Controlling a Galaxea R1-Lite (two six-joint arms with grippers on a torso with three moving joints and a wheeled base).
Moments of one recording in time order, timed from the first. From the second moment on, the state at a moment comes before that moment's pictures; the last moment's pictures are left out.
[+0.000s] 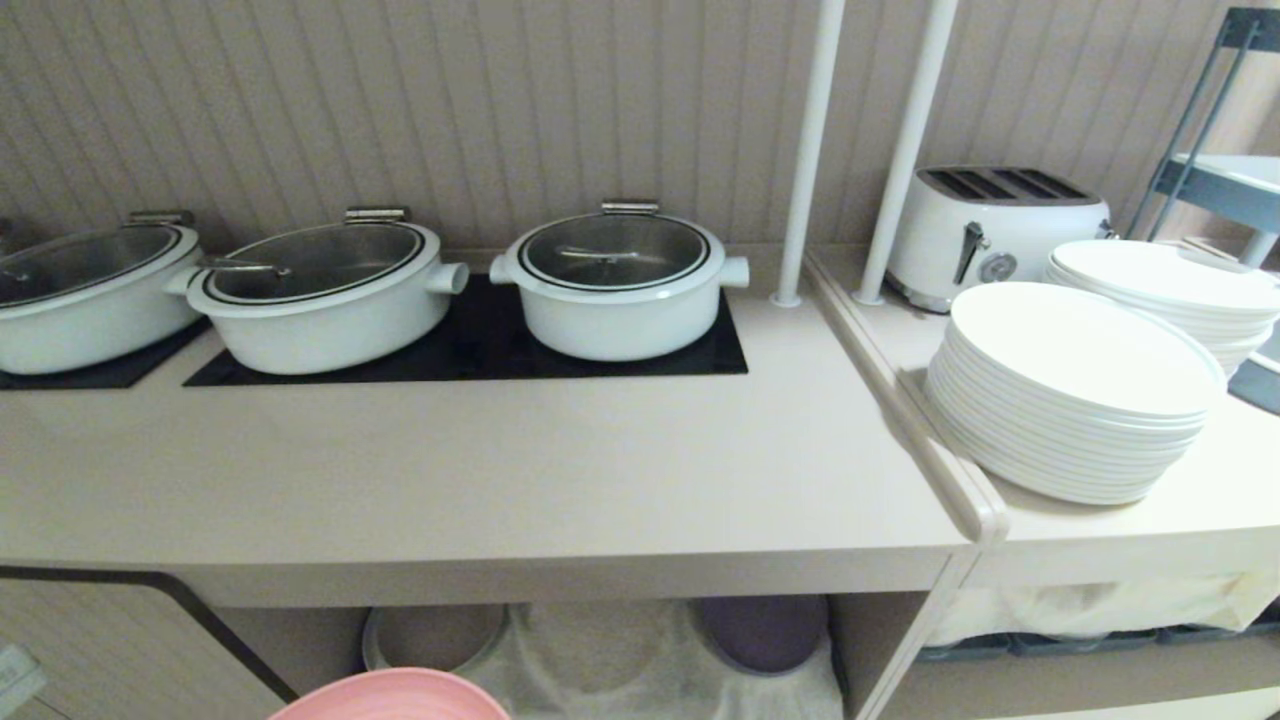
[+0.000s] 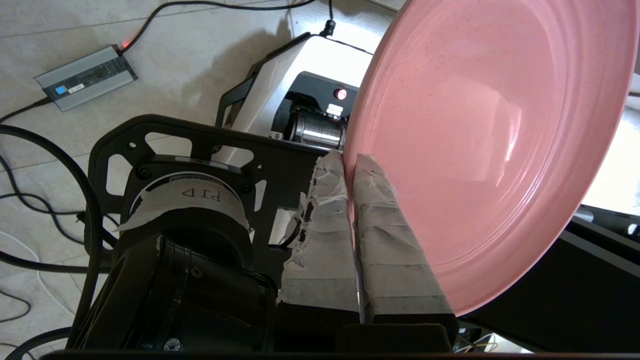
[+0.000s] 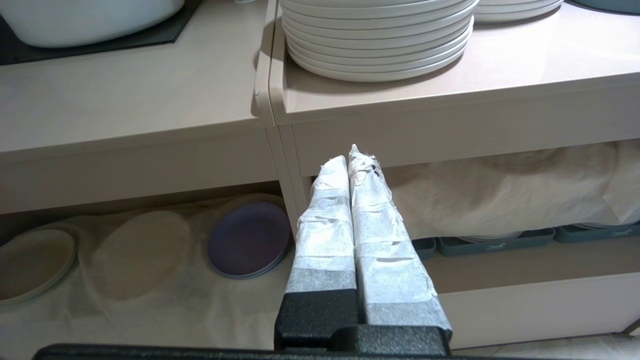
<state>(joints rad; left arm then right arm) -0.39 0.89 -0.63 0.84 -0.03 -0.71 0.00 0.00 0.00 -0.01 -0.05 0.10</state>
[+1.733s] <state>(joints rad) -0.39 0.90 -0.57 0.76 -0.07 -0.72 0.00 0.00 0.00 -0.01 -0.05 0.10</state>
